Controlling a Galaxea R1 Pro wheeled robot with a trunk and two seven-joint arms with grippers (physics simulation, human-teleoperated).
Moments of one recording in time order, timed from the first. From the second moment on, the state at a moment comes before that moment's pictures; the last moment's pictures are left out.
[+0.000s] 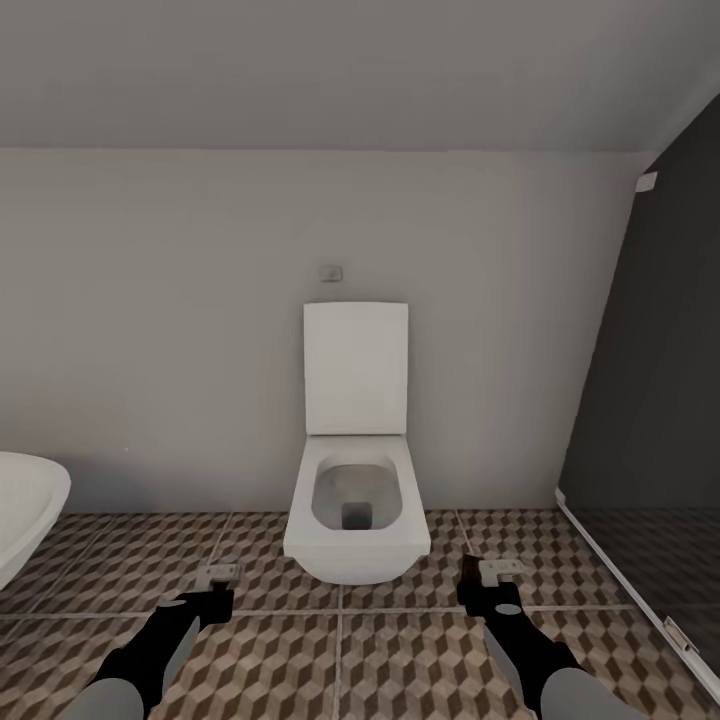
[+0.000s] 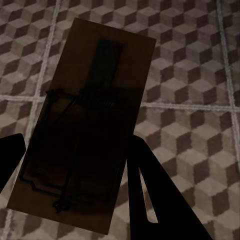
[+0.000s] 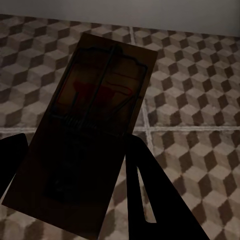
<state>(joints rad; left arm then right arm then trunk) -0.55 0.06 0.15 -0.47 -0.10 0.25 -0.04 -0.60 0.01 -0.01 -0.33 0.10 0.04 -0.17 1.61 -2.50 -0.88</state>
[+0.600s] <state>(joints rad) -0.55 0.06 0.15 -0.47 -0.10 0.25 -0.04 -0.60 0.01 -0.01 -0.33 0.10 0.04 -0.17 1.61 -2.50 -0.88</state>
